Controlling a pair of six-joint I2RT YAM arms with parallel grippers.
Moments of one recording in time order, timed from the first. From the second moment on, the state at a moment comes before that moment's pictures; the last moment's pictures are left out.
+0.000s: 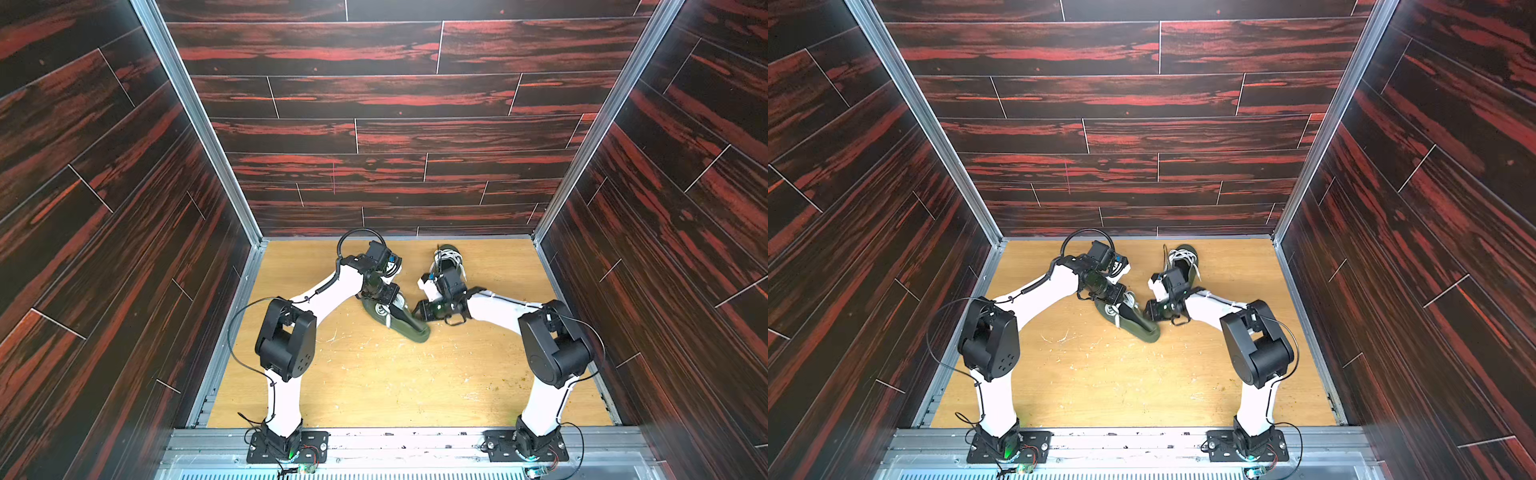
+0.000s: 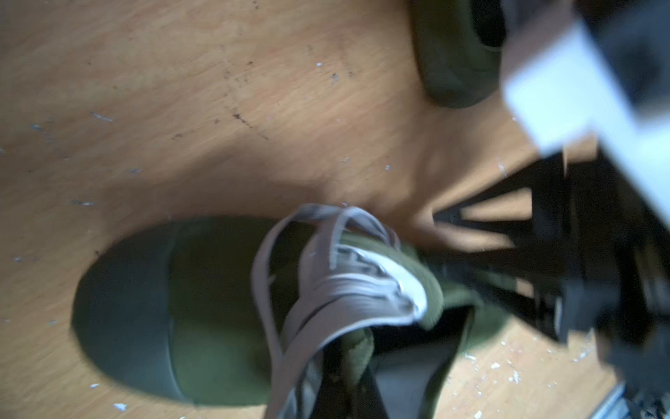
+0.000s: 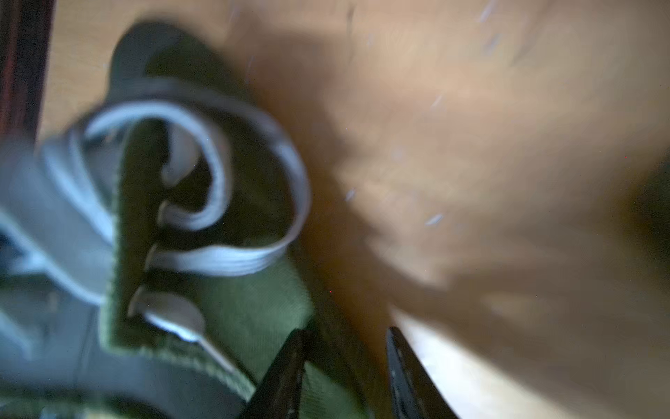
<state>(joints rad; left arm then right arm) -0.50 1.98 1.62 -0.79 0.28 -0.08 0.54 1.85 1.09 -0.26 -0.39 0.32</state>
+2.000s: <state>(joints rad) -0.53 1.93 1.67 -0.86 0.06 -0.23 0.53 1.81 1.16 -0.29 -0.34 0.27</state>
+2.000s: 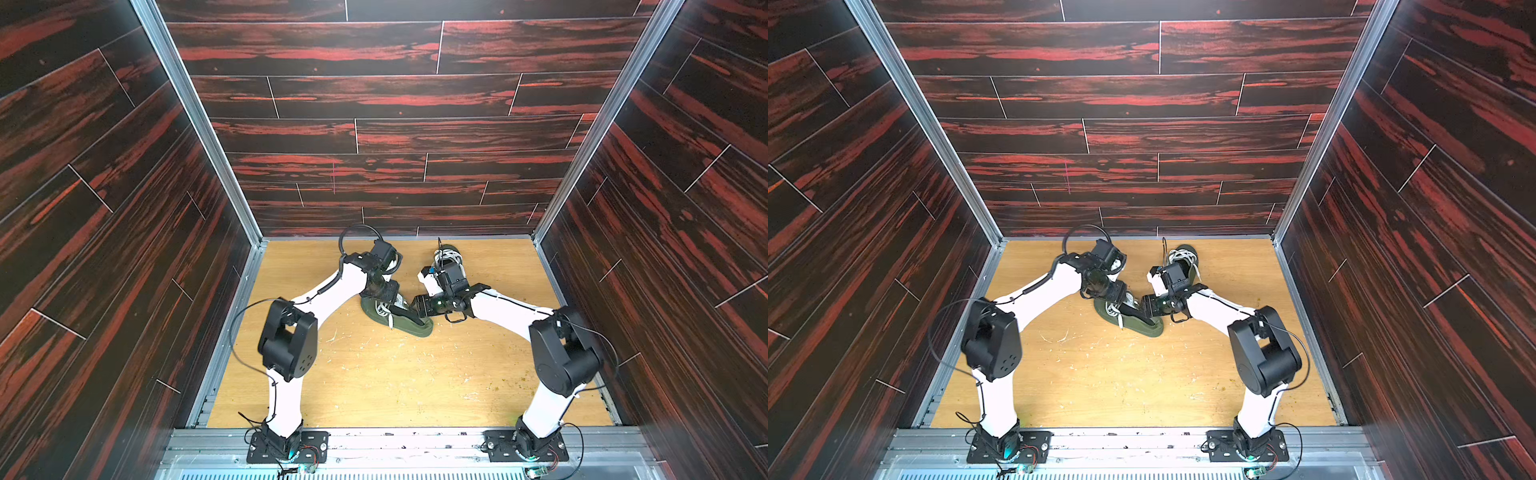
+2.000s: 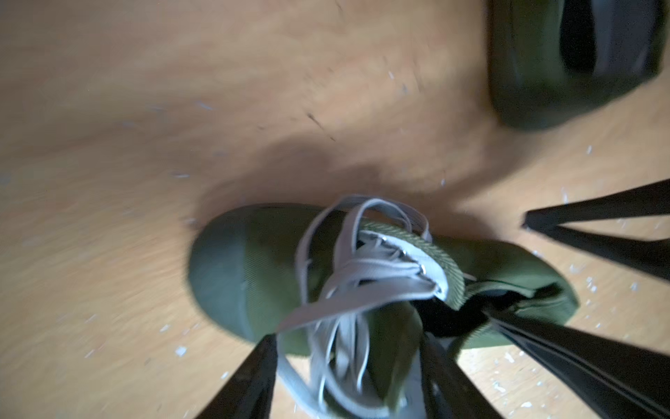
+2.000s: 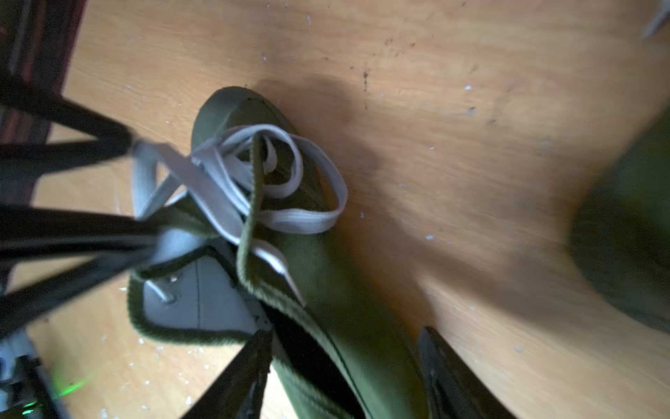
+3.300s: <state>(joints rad) -0.65 1.71 1.10 -0.61 -0.23 -0.91 0.57 1.57 1.02 -0.30 -0.39 0.55</state>
